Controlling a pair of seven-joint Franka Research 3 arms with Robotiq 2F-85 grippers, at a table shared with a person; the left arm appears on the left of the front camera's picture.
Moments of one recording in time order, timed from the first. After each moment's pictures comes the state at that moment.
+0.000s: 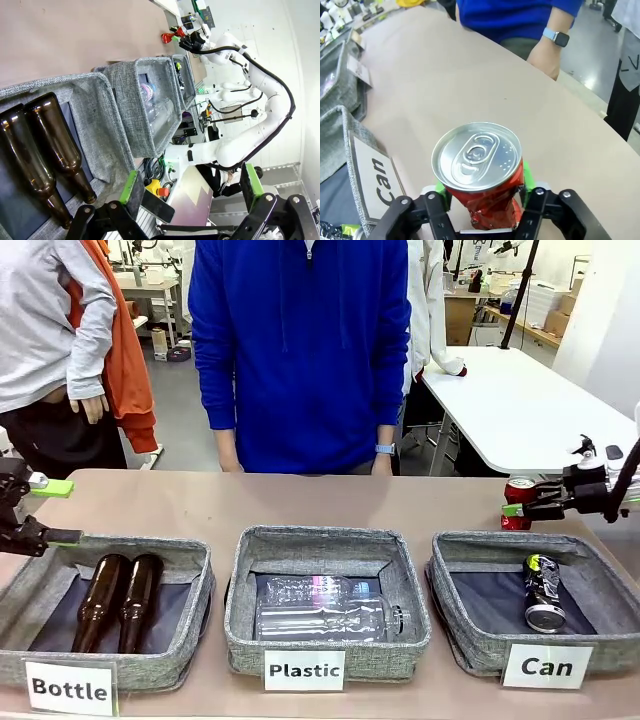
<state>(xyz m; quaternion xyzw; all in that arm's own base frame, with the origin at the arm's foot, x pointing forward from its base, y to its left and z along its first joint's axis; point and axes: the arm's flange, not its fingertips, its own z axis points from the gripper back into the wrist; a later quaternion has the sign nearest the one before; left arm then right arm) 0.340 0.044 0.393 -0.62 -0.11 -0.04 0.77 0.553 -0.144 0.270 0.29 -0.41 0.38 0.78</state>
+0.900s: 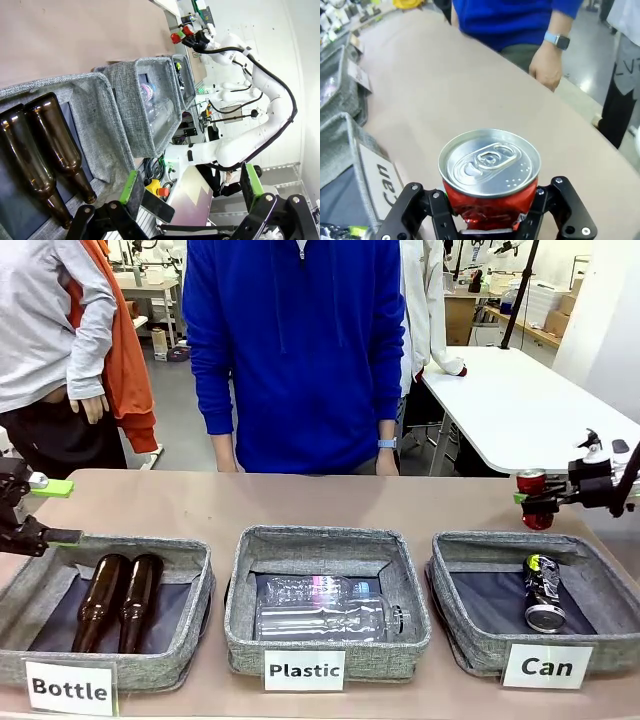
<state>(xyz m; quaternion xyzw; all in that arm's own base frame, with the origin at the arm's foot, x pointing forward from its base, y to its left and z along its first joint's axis) 0.340 0.044 0.393 -0.62 -0.11 -0.04 0.77 0.550 -0.148 0.303 0.28 -0.42 0.39 0.77</state>
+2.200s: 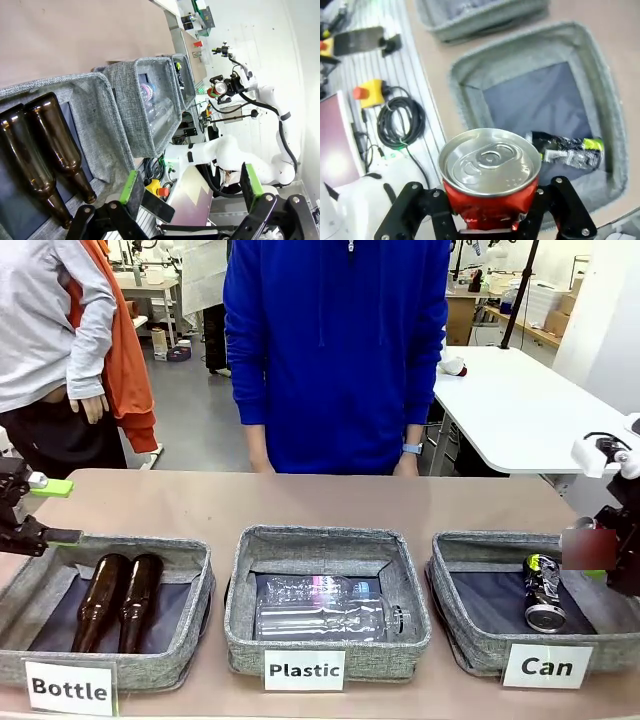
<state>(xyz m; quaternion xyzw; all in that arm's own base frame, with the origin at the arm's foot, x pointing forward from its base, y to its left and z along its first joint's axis) 0.340 0.044 0.393 -0.62 -0.11 -0.04 0.77 0.319 -0.008 0.450 0.17 -0.08 0.56 0.80</state>
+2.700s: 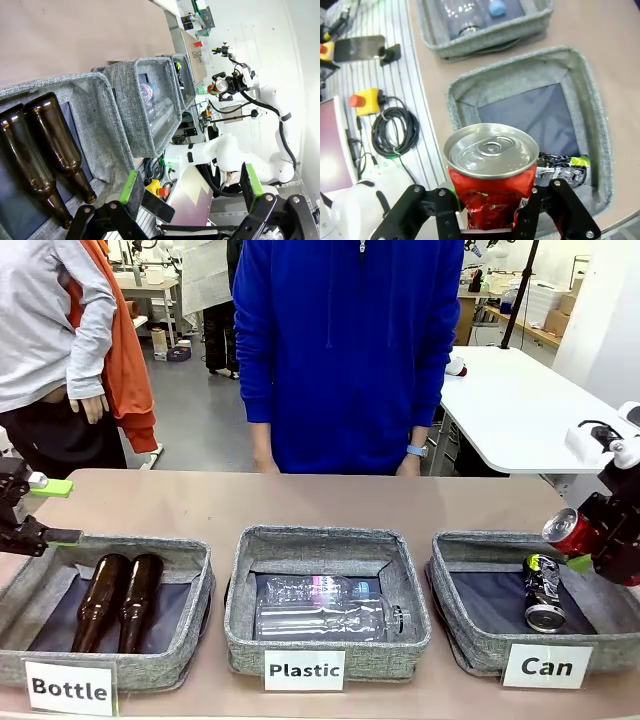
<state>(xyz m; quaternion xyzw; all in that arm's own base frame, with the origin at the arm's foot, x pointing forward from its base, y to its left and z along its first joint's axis) 0.340 0.044 0.393 -0.62 -0.11 -0.04 0.77 0.326 -0.005 0.458 0.17 -0.12 0.57 0.79</state>
